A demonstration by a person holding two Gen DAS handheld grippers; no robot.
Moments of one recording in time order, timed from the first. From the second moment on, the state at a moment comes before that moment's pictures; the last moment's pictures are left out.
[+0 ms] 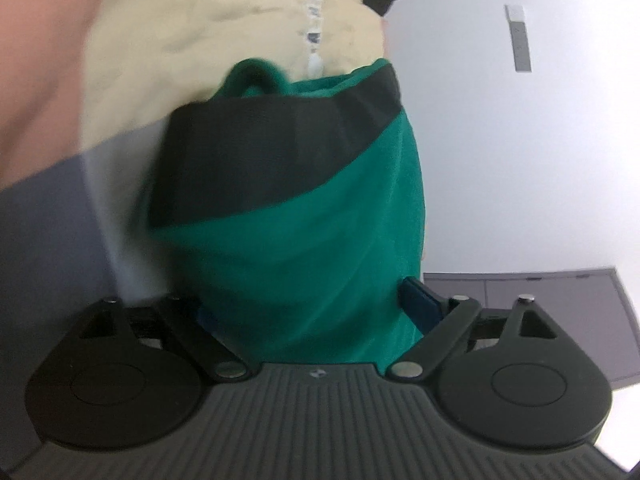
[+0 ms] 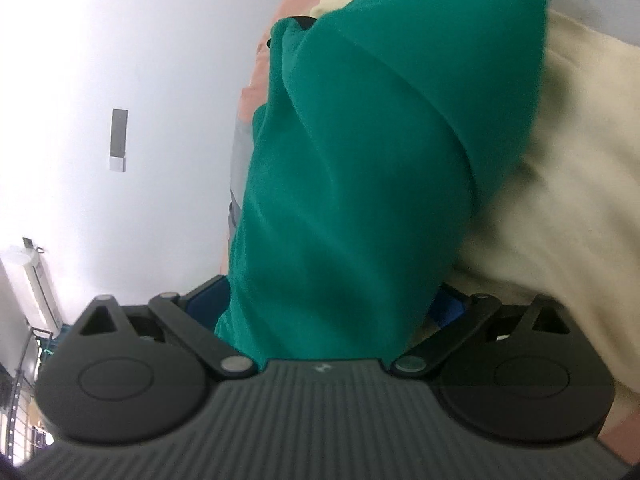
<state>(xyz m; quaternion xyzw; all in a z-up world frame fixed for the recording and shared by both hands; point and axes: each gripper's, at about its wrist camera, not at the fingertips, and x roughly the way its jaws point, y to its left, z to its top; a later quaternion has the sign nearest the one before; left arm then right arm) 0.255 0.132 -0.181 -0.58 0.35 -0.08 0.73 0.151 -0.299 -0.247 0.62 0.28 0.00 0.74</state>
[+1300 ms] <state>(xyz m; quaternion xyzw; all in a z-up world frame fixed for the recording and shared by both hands) 0.130 0.151 -0.068 -0.47 0.29 -0.14 0.82 0.088 -0.288 -0.146 0.45 0.25 0.13 0.85</state>
